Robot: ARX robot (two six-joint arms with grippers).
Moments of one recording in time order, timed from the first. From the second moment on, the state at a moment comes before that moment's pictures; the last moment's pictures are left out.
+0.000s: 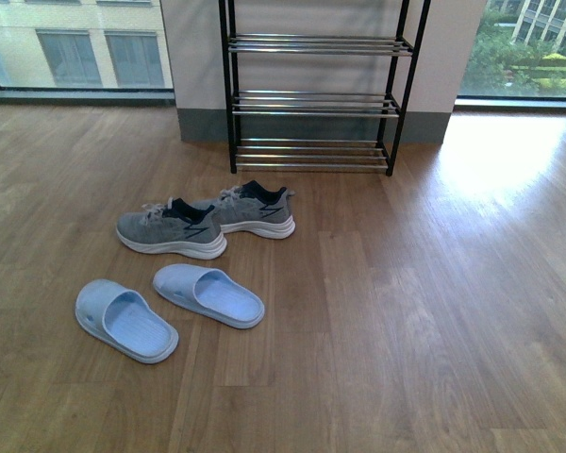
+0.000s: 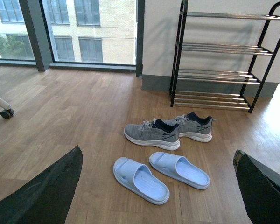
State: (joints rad) left arm 0.00 0.02 0.01 0.00 0.00 0.00; right arm 0.00 0.00 0.02 0.00 0.00 0.00
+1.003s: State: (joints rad) left arm 0.00 0.02 0.01 0.00 0.00 0.00; right arm 0.00 0.00 0.02 0.00 0.00 0.00
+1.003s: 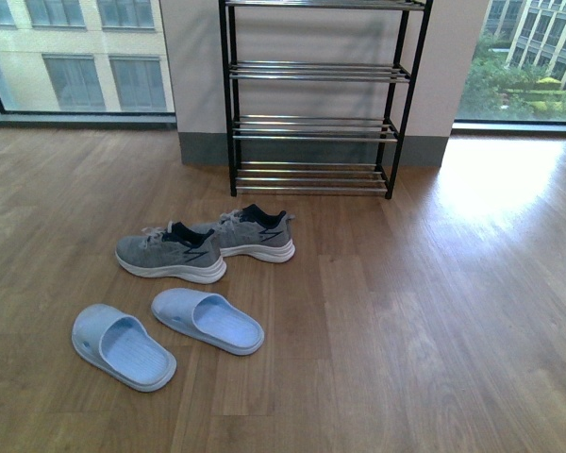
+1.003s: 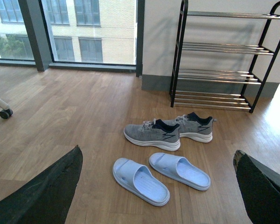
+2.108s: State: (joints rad) left arm 0.00 0.02 0.01 0.00 0.00 0.00; right arm 0.00 0.00 0.02 0.00 0.00 0.00
